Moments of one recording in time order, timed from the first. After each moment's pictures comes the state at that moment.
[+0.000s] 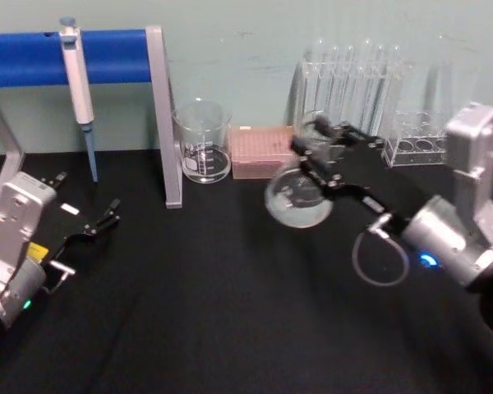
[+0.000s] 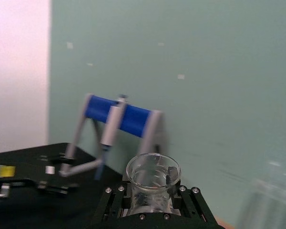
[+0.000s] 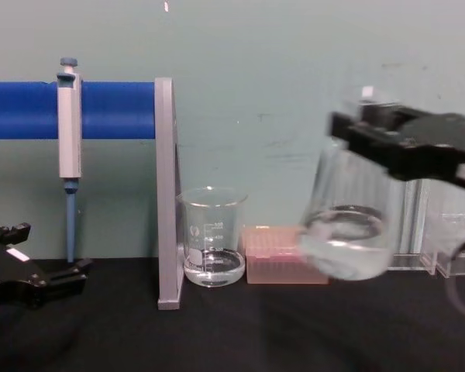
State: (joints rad) left arm -0.20 0.60 0.45 -1.41 -0.25 -0.12 0.03; right arm 0.19 0.41 -0.34 -1.63 0.39 -0.15 0.41
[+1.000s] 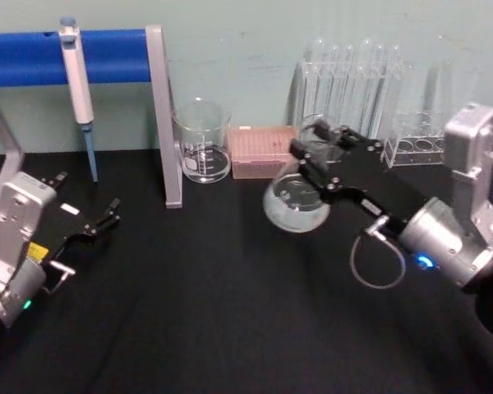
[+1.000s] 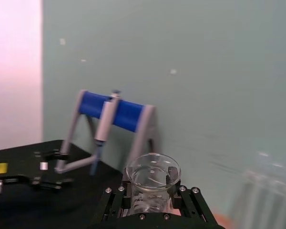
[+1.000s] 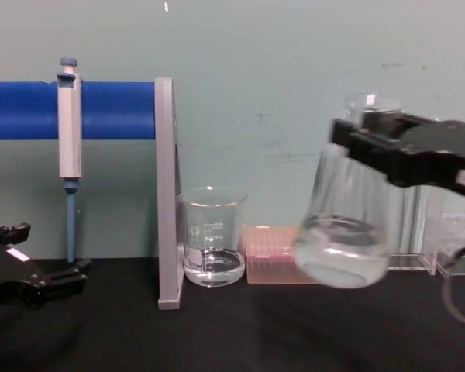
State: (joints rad) left arm -0.20 0.60 0.45 -1.41 -0.25 -0.12 0.03; right arm 0.18 0.38 -0.30 -1.62 0.37 -0.12 0.45
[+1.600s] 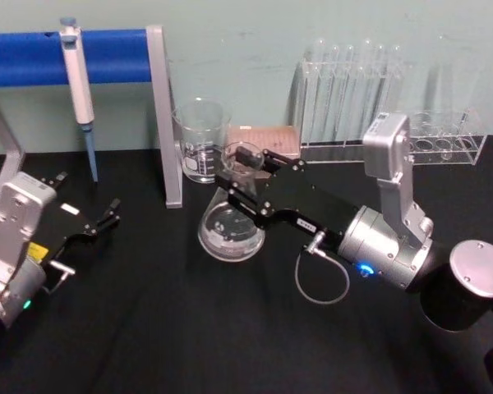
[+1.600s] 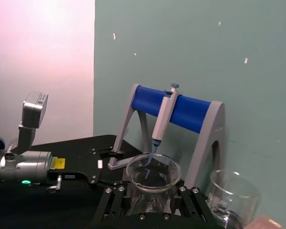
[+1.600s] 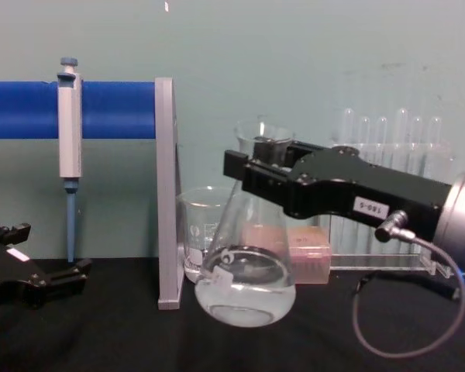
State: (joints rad) left arm -0.20 0.60 0.45 -1.41 -0.25 -0.12 0.03; right arm 0.30 0.34 -0.46 -1.52 0.40 -0.10 0.55
